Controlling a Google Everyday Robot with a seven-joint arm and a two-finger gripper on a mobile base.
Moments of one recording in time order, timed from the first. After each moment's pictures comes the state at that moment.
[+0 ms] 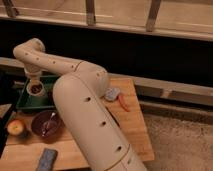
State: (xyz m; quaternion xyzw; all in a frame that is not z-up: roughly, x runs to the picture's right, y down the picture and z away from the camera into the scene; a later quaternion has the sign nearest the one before) arm -0.386 -0.059 0.836 -0.23 -0.16 -0.04 0.96
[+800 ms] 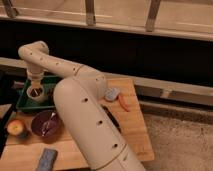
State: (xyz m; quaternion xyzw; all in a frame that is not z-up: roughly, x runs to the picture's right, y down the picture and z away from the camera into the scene) arm -0.394 -0.030 0.855 -0.31 -0.20 -0.03 0.93
